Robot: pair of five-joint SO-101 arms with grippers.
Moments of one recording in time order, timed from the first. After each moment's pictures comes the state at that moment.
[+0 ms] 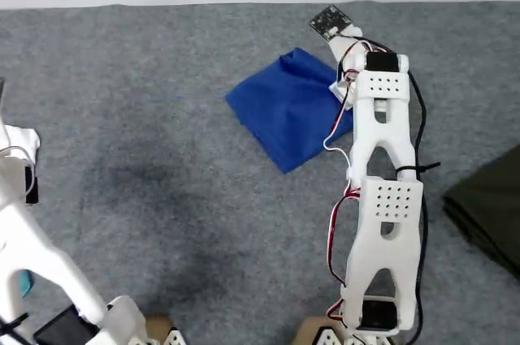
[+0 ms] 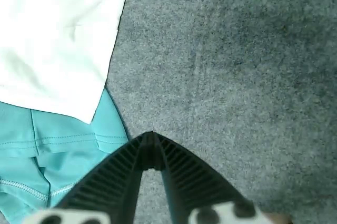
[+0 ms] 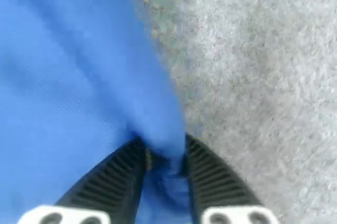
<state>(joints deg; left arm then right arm) -43.5 -18.7 8.3 99.1 -22.4 -0.3 58.1 -60.0 73.1 39.1</state>
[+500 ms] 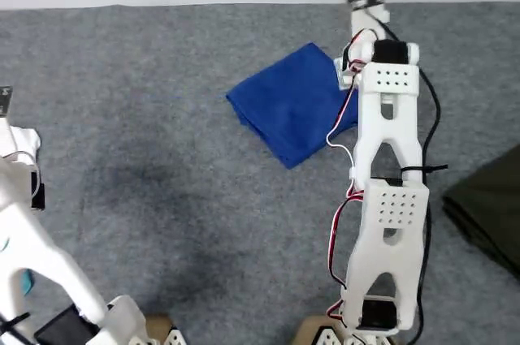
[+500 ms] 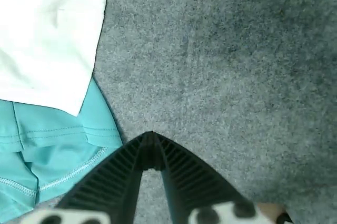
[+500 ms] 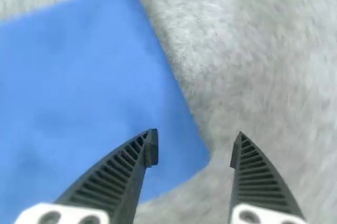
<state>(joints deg) -43.5 -18.7 11.8 99.1 -22.4 -0.2 50.3 -60.0 77.7 10.6</state>
